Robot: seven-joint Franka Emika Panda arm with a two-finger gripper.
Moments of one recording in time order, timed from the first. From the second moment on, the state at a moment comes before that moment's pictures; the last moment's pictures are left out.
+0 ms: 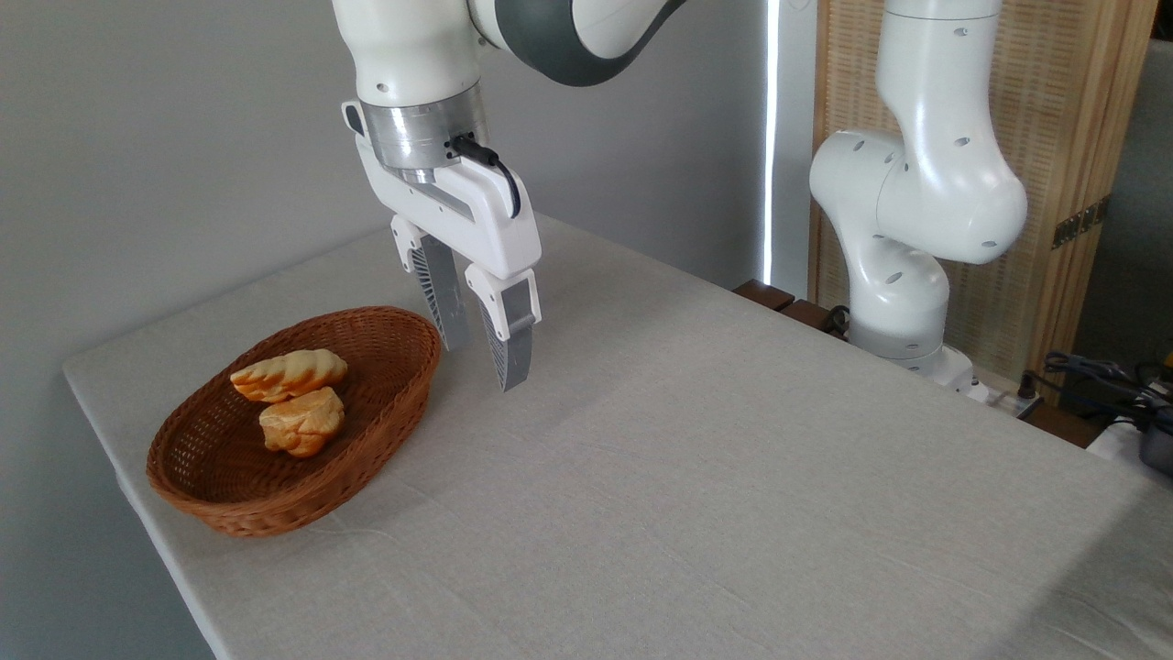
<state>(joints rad) -0.10 -0.09 -0.03 -1.89 -0.07 1.79 0.67</state>
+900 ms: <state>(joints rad) -0.10 -0.09 -0.03 -1.89 -0.07 1.79 0.67</state>
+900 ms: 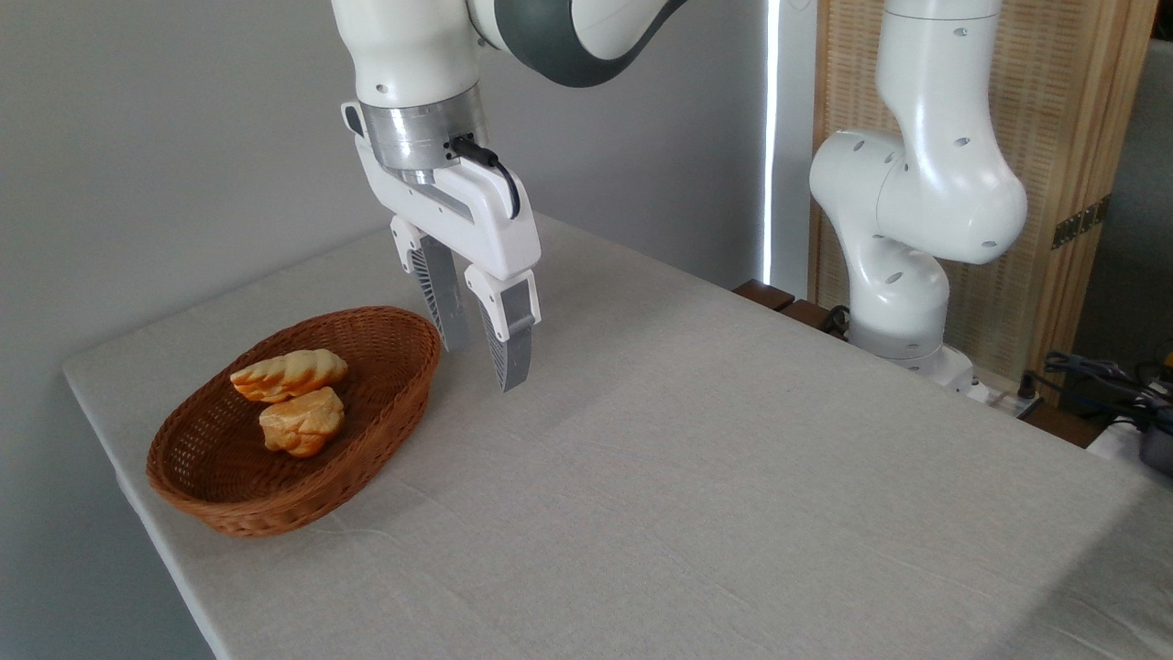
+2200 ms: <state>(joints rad) -0.11 0.12 -0.31 -1.78 -0.12 2.23 -0.09</state>
